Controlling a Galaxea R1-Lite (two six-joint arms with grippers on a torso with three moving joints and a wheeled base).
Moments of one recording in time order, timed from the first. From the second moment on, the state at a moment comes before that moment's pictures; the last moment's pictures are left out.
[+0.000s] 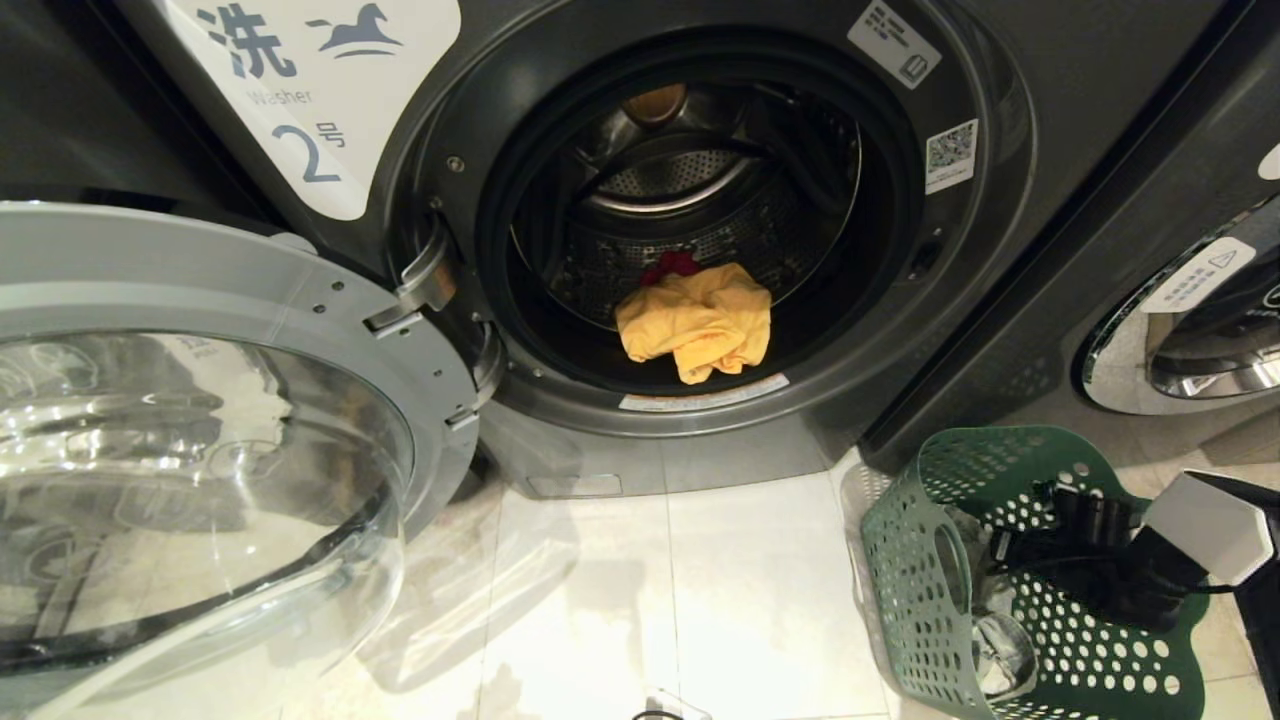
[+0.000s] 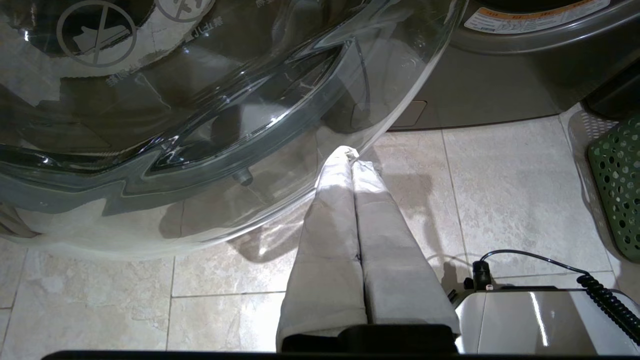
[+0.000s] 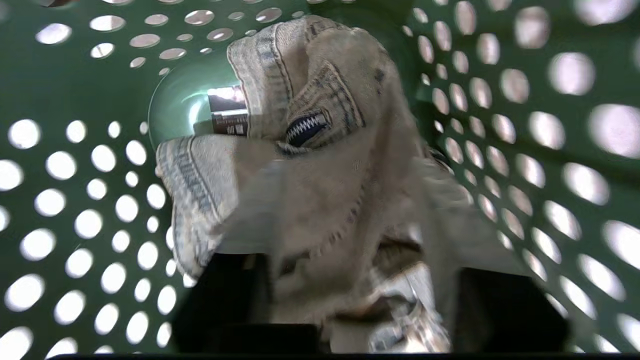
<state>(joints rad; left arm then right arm) -0.01 0.00 0.00 0.00 0.00 0.00 -0.38 2.83 -1.38 -0.90 0.18 0.12</state>
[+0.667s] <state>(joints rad) -0.01 0.00 0.00 0.00 0.00 0.00 -0.34 3.05 -1.60 -0.89 0.18 0.15</state>
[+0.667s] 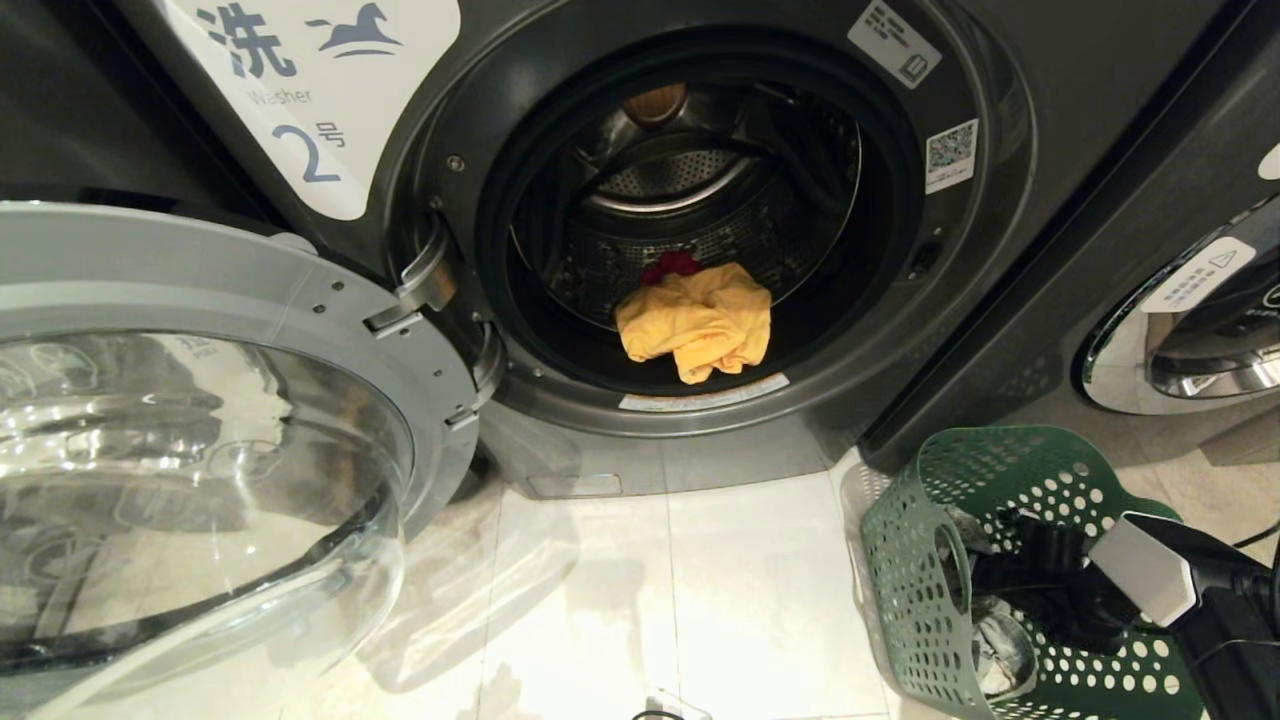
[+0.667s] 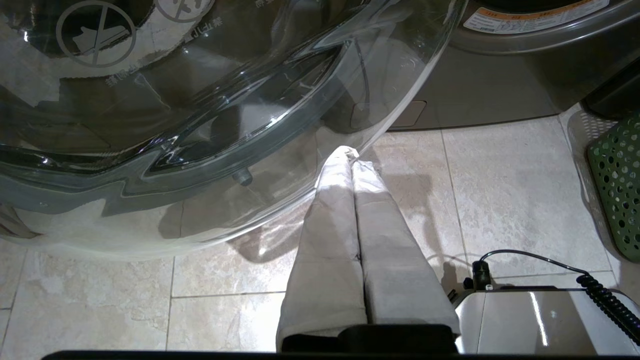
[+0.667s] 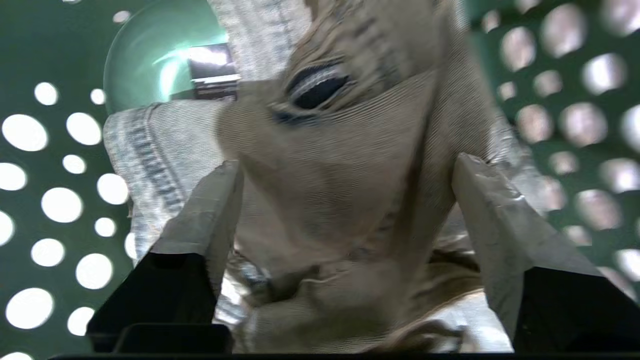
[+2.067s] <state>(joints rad) -0.01 0.00 0.00 0.00 0.00 0.00 -0.32 3.07 -1.63 -0.89 0.13 0.18</state>
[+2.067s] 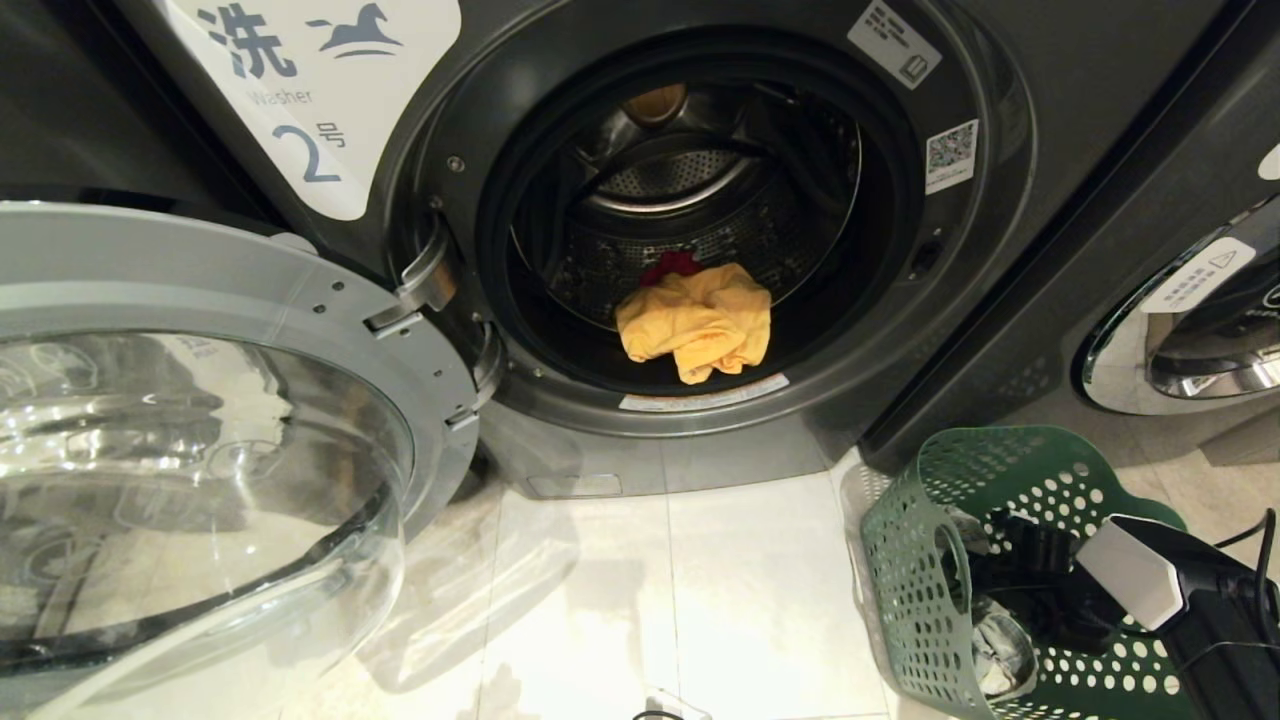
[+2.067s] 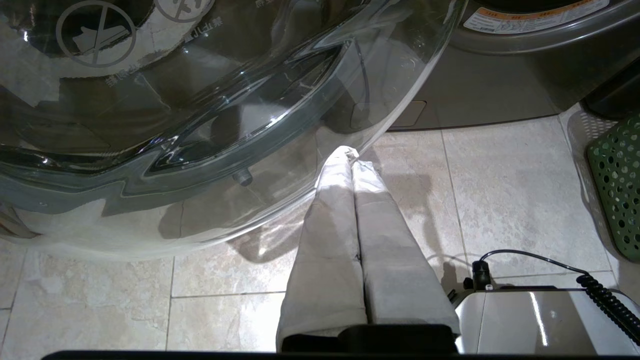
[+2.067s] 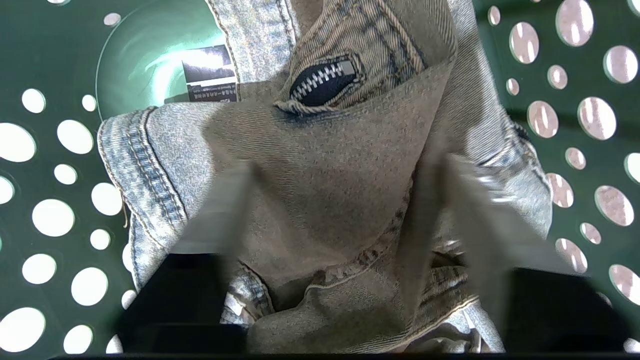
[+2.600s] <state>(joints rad) -0.01 0.00 0.00 0.00 0.00 0.00 -0.31 3.07 -1.63 -0.88 0.13 0.23</state>
